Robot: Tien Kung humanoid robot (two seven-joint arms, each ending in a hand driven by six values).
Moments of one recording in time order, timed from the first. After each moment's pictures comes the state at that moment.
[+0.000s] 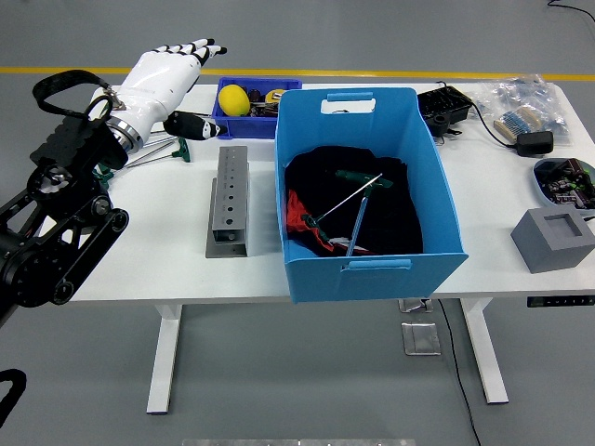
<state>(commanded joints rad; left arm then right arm) -0.60 0.27 -1.16 -1.27 2.27 0.02 0.00 0.18 -0.22 0.64 0.18 -0.94 -0.16 -0.18</state>
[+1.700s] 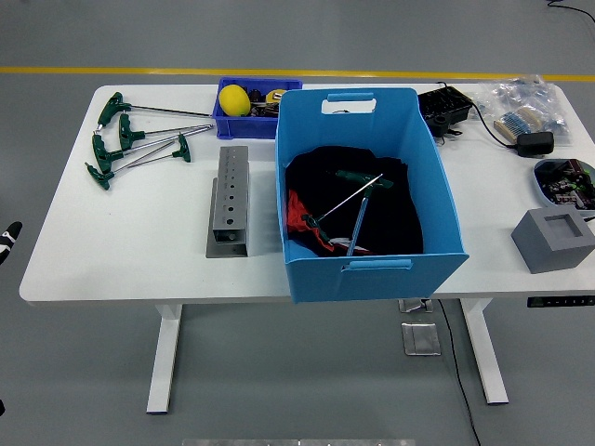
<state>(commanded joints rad) 0.09 0.01 -1.91 -1.28 1.65 0.13 -0.19 0.16 -0.20 0.73 0.18 -1.02 -0.17 -0.18</state>
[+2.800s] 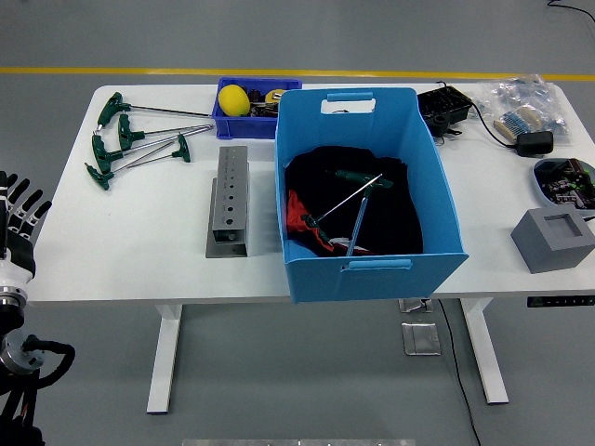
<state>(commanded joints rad) -0.03 0.02 -1.72 -1.26 0.87 0.17 -0.18 0.17 -0.21 0.70 0.18 -0.97 -0.17 -0.17</state>
